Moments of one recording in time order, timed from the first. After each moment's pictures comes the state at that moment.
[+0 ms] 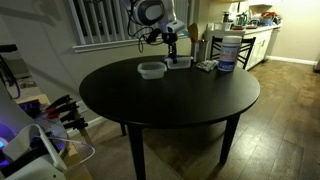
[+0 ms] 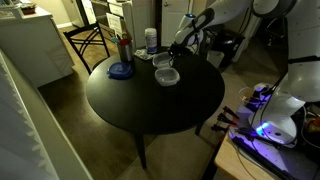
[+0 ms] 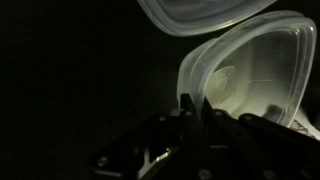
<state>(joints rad) -0.04 0.53 -0.13 -1.89 0.23 2.73 0.68</state>
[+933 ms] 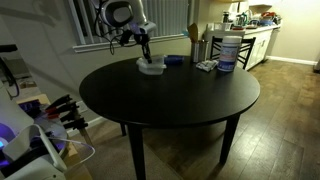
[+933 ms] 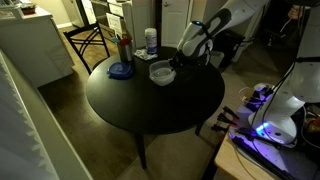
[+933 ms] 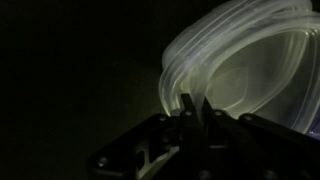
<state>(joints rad) 0.03 0.31 -0.02 -2.28 0.23 2.91 0.56</state>
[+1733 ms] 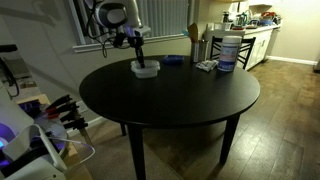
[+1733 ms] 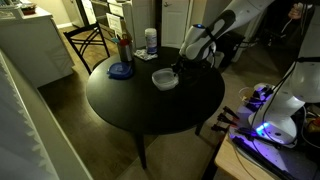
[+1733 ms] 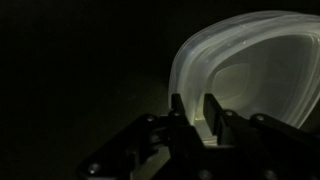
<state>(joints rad) 0.03 0.27 0.00 -2.35 0.23 2.87 0.50</state>
